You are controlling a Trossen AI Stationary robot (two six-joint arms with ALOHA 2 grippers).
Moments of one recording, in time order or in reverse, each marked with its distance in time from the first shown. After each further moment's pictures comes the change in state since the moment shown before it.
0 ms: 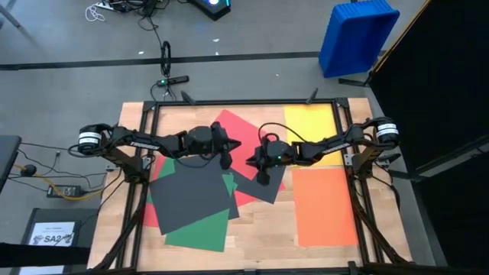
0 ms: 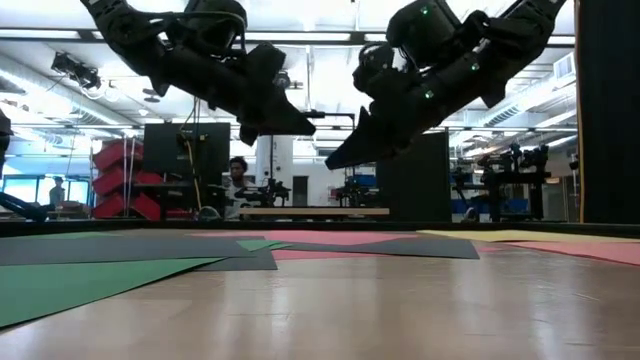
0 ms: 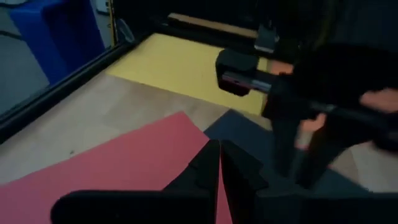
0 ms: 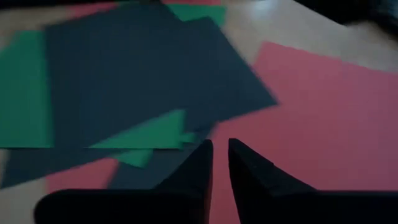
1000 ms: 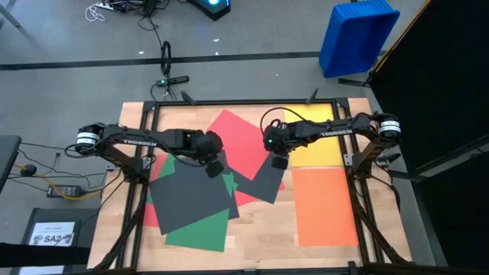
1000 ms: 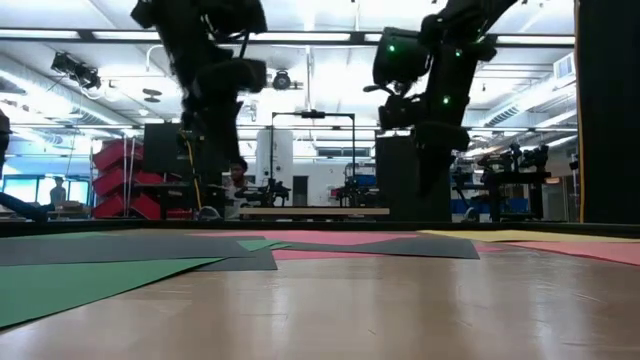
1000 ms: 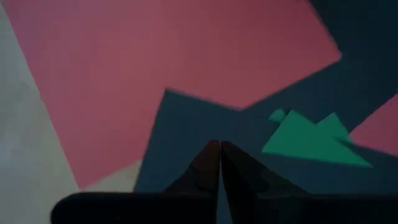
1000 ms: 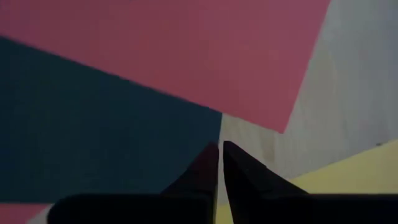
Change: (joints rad) left arm -0.093 -0.024 0.321 -1.128 -0.110 -0.228; right arm -0.158 -0.028 0.286 -1.063 0.096 -0.039
